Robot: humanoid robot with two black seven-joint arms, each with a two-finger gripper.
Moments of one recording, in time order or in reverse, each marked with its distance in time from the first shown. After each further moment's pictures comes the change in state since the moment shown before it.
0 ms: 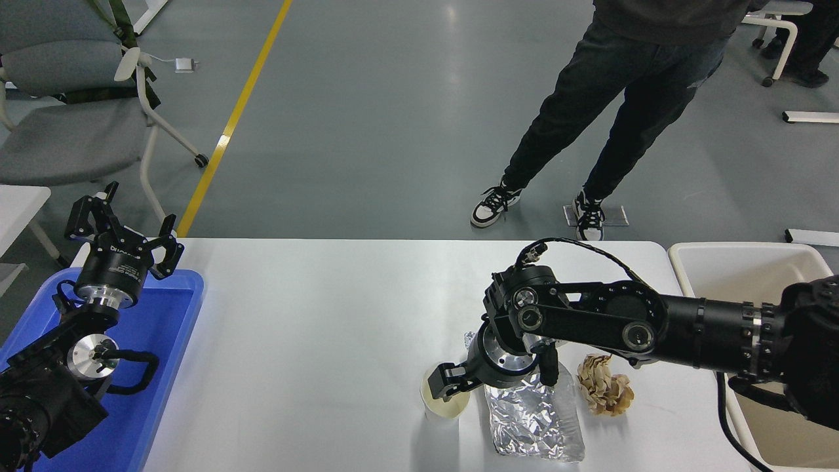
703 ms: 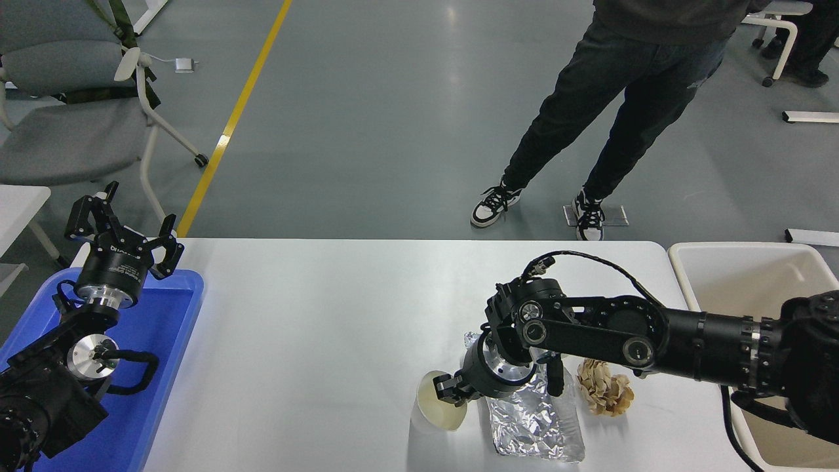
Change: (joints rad) left arm 0.000 0.000 0.000 -0.001 0.000 0.000 0.000; right arm -0.046 -0.010 -0.010 -0.031 -0.033 -0.004 0.155
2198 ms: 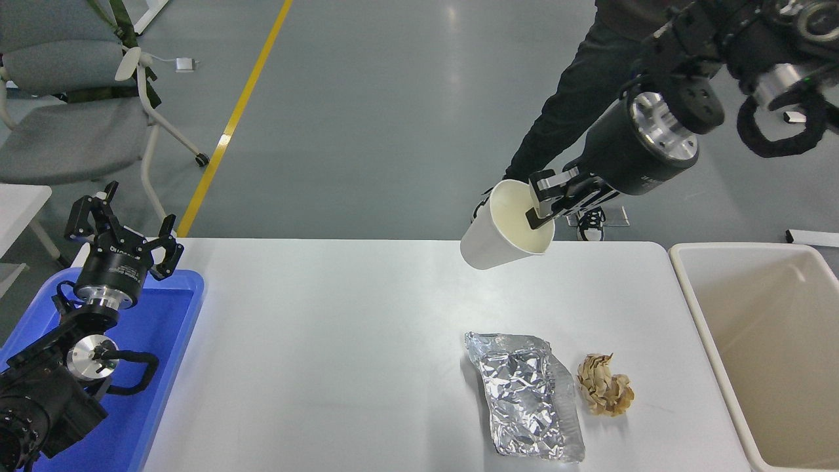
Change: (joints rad) left arm 0.000 0.000 0.000 0.000 -0.001 0.000 0.000; right arm 0.601 -0.615 0.052 0.182 0.345 0.388 0.000
